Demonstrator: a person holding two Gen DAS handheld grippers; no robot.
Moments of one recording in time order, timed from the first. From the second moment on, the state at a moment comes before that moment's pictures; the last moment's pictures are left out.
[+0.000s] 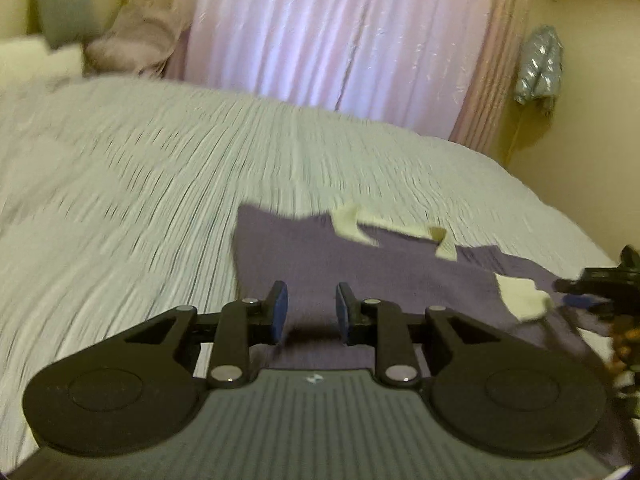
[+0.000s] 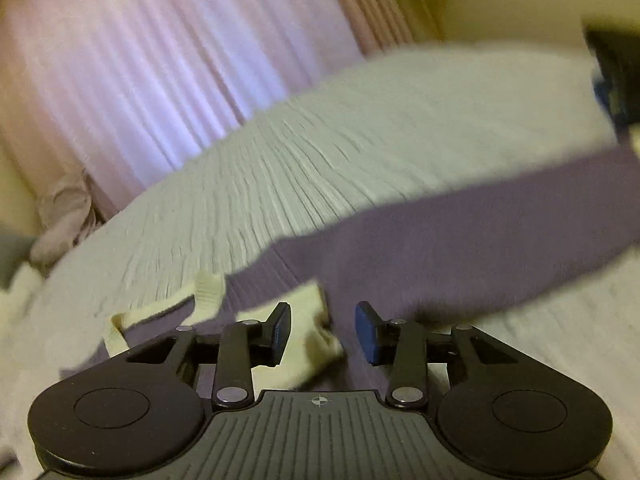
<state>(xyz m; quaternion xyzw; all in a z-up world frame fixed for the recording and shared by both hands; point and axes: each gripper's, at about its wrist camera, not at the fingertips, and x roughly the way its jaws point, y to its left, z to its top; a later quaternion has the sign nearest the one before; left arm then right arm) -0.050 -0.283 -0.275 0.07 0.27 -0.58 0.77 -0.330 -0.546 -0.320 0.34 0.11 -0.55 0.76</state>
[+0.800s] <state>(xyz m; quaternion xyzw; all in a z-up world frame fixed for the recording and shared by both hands) -0.031 -0.226 -0.305 0.01 0.40 -0.55 0.73 -0.603 -0.546 -0.356 0.56 -0.14 -0.54 0.61</state>
